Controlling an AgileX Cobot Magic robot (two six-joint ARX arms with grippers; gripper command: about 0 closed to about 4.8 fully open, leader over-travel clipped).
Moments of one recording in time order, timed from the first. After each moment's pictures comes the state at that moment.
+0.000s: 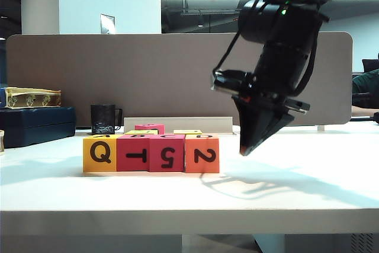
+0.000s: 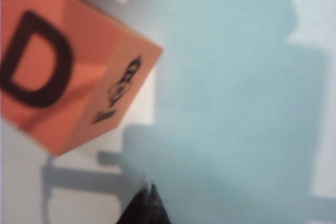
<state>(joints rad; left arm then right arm) -0.56 1.56 1.97 -1.02 -0.02 0.09 0.49 1.81 1.26 -0.64 -0.21 0.00</state>
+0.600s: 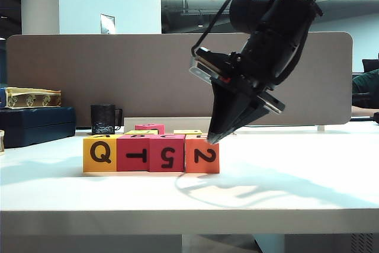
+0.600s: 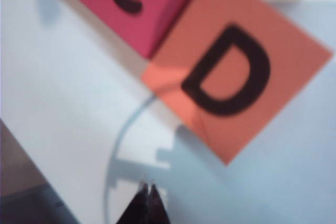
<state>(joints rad) -0.56 1.56 1.97 -1.04 -0.02 0.09 0.54 1.79 1.26 -0.61 -0.41 0.00</state>
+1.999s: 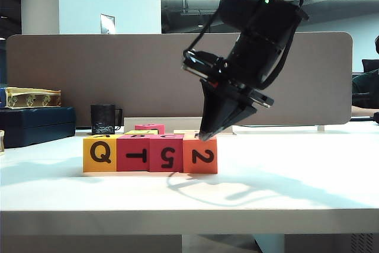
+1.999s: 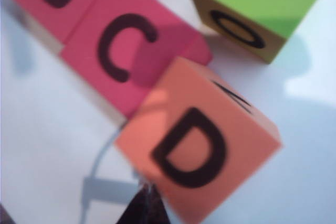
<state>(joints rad) -0.56 1.56 1.97 -1.09 -0.02 0.09 0.57 1.80 1.26 -0.50 -0.31 0.01</state>
